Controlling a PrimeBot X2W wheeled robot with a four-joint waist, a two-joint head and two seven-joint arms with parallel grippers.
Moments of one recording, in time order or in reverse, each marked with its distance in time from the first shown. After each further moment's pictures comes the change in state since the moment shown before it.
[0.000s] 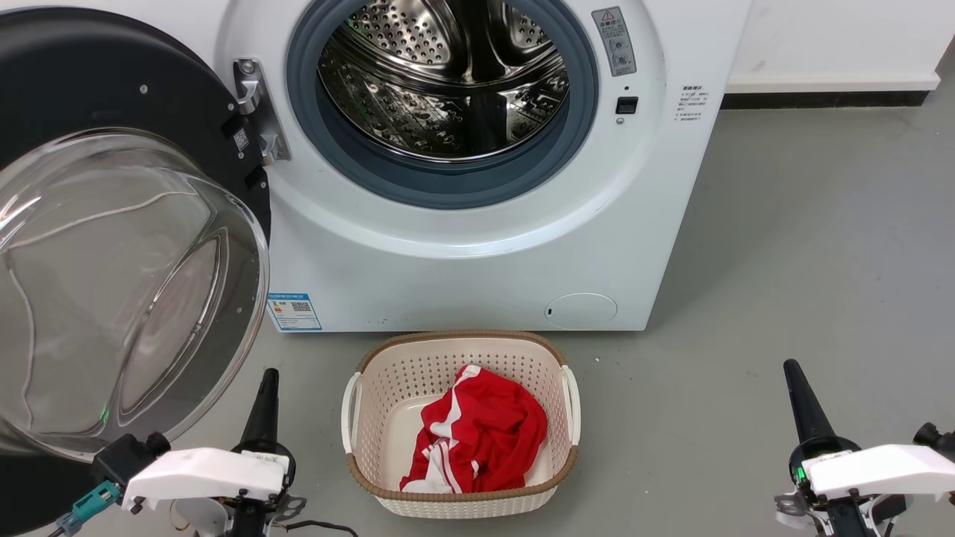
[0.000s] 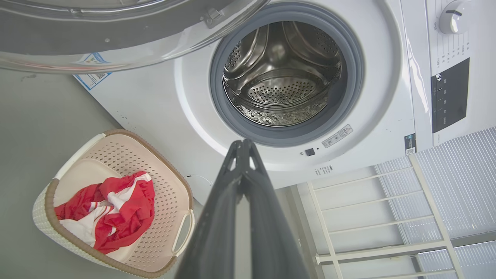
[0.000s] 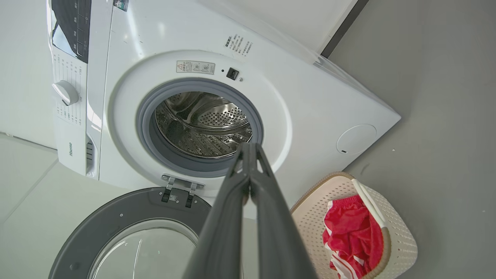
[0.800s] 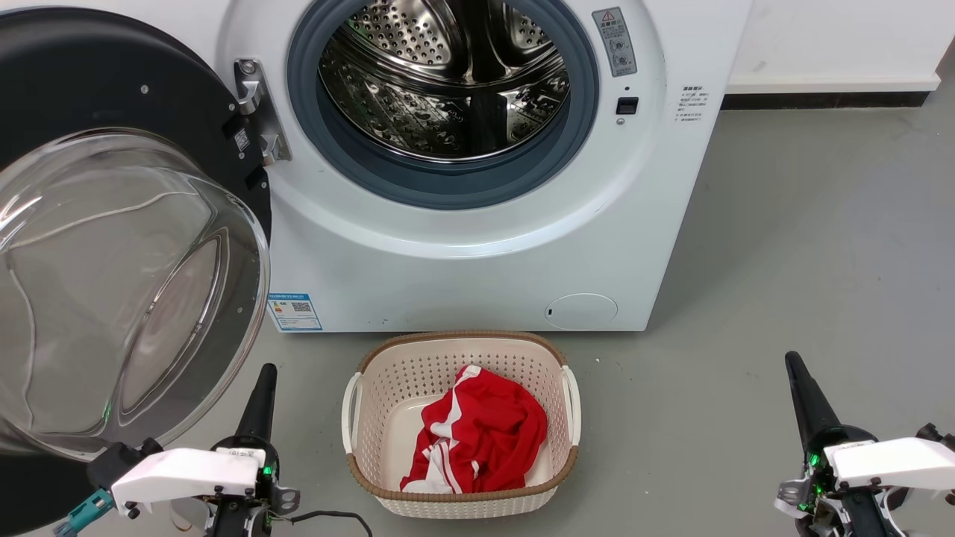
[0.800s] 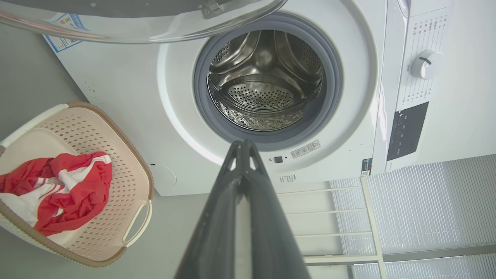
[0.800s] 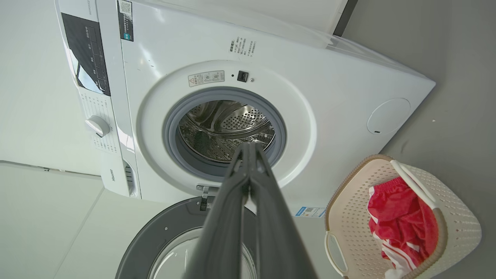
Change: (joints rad) left arm -0.011 -0.002 0.025 0.004 -0.231 -0.021 0.054; right arm -0.023 0.000 -0.017 0.017 0.229 0.000 0.050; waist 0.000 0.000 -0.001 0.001
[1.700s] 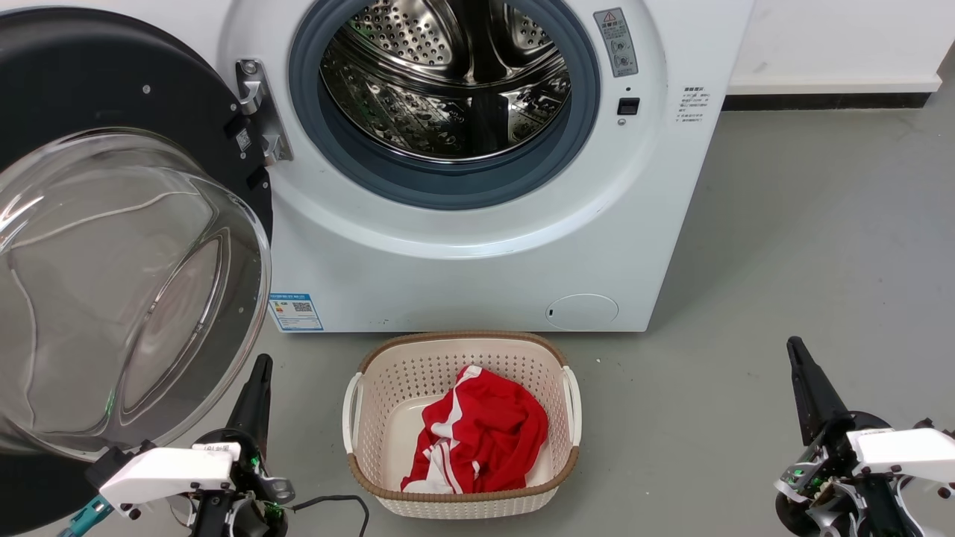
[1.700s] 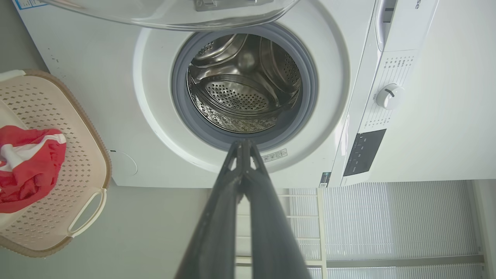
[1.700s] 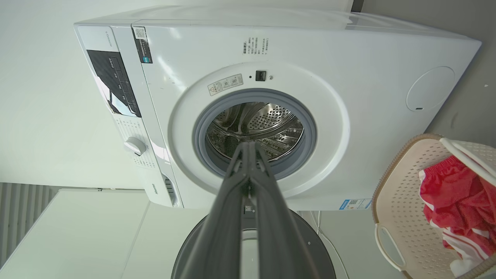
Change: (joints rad) left arm -0.015 -0.001 0.024 0.004 -0.211 -0.019 0.052; right arm -0.034 0.000 -0.017 0.014 0.210 0.000 0.048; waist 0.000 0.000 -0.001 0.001
